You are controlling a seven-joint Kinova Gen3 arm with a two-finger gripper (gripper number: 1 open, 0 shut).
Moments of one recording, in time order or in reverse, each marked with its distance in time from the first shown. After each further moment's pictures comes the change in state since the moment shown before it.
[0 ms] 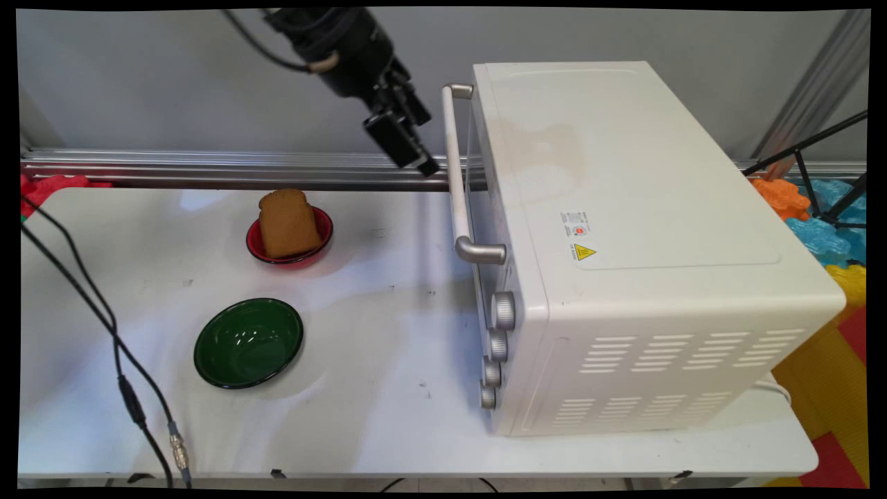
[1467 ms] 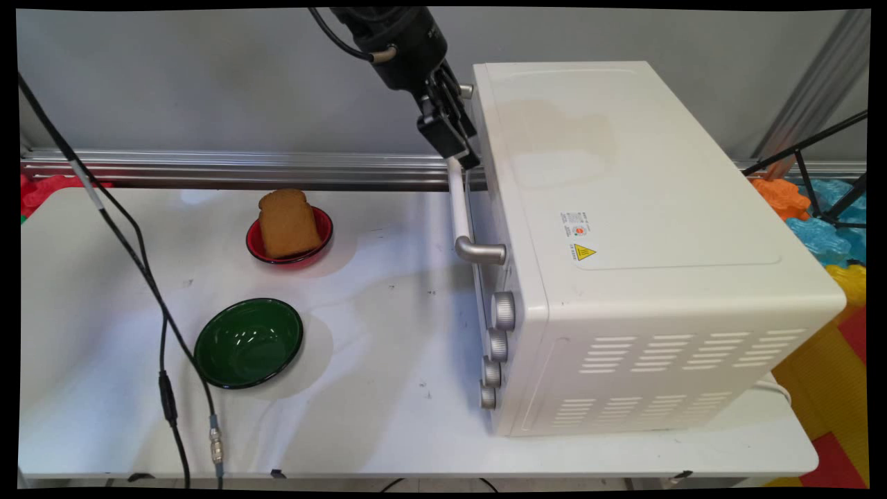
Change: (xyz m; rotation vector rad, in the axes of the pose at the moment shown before) arm 0.040 -0.034 0.035 -0.079 -0.026 0.074
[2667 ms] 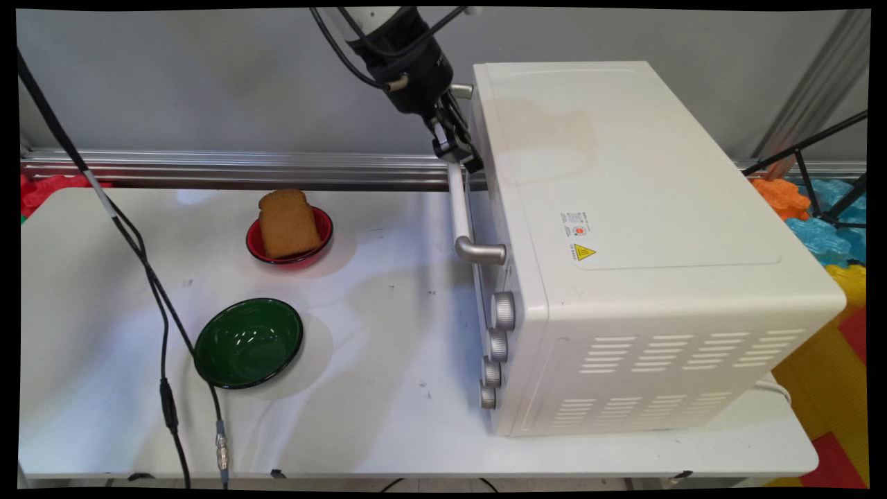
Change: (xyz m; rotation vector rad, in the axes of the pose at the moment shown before) arm -0.012 -0.010 0.033 0.003 0.005 -0.048
